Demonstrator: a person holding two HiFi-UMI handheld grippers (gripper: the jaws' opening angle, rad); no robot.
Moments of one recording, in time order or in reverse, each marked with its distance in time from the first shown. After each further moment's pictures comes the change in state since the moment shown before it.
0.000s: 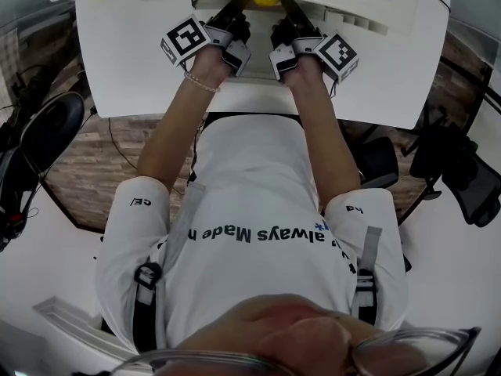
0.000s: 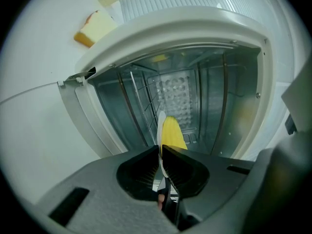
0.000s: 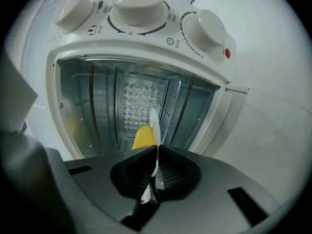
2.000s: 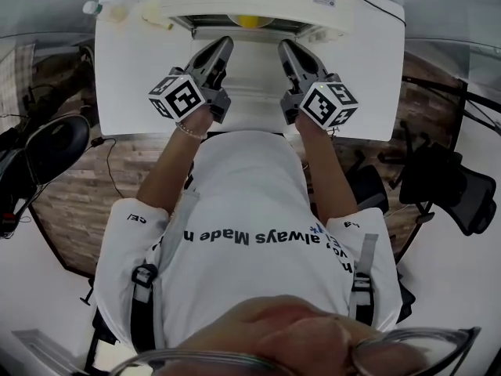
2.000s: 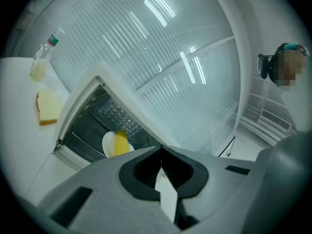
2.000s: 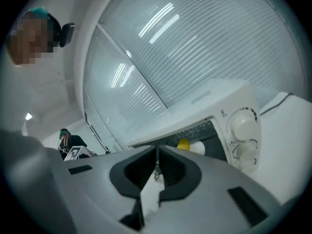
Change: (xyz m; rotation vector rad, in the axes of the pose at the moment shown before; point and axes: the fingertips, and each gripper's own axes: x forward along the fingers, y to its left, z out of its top) left arm -0.078 -0.141 -0.026 0.586 -0.042 -0.120; right arm -0.102 0.134 0.000 -0.914 0.094 0.140
